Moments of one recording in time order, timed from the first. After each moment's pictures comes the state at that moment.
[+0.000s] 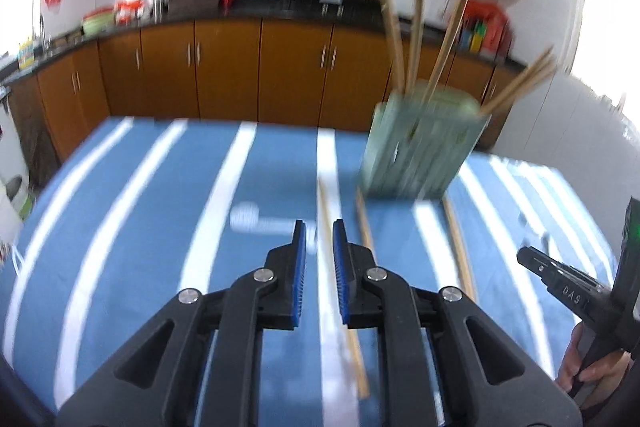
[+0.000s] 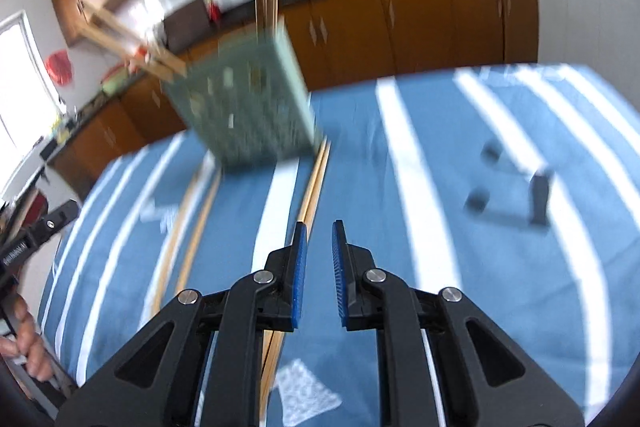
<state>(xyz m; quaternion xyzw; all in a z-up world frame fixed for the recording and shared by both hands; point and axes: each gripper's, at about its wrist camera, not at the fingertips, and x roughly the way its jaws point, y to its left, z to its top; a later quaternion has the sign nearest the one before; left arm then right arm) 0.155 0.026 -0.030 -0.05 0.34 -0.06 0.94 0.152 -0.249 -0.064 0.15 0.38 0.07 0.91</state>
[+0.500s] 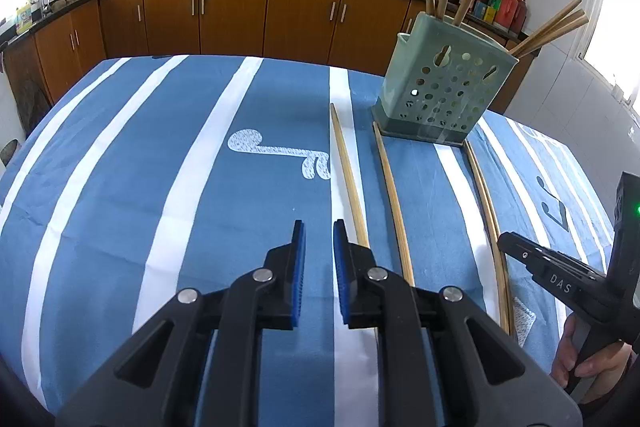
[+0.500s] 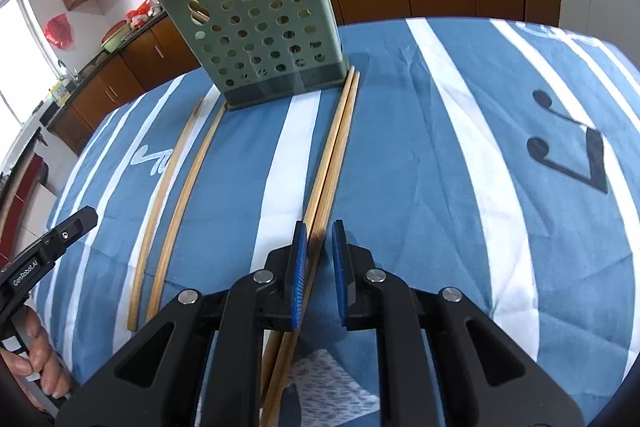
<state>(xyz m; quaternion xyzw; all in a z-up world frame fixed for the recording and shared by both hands) 0.158 0.032 -0.072 -0.06 0.40 -0.06 0.91 0.164 -0.217 -0.092 0.12 0.43 0.08 0.89</state>
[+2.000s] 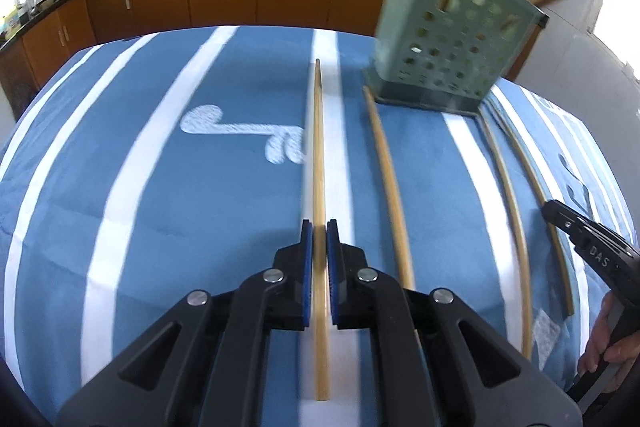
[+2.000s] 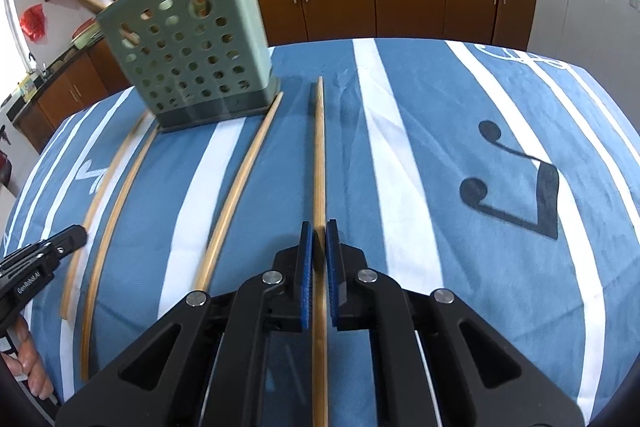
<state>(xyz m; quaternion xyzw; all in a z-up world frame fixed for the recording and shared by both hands) 0.201 0.004 -0.106 -0.04 0.44 -0.05 0.89 0.184 -0.258 -0.097 0.08 0.42 0.02 0.91</state>
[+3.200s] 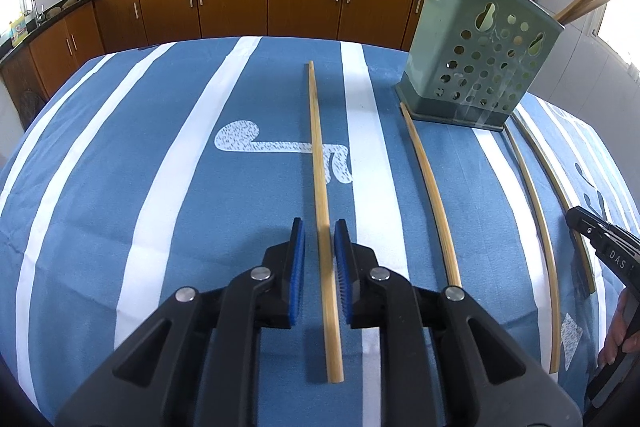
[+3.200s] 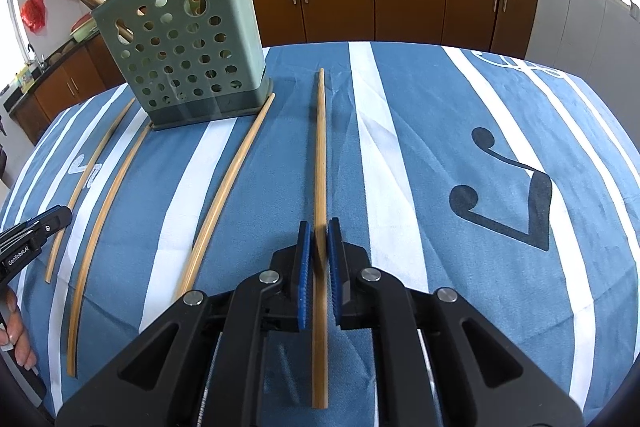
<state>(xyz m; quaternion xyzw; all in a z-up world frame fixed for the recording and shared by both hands) 0.207 0.024 -0.105 -0.02 0.43 -0.04 0.90 0.181 -0.259 -0.096 0.06 0.42 0.02 0.91</state>
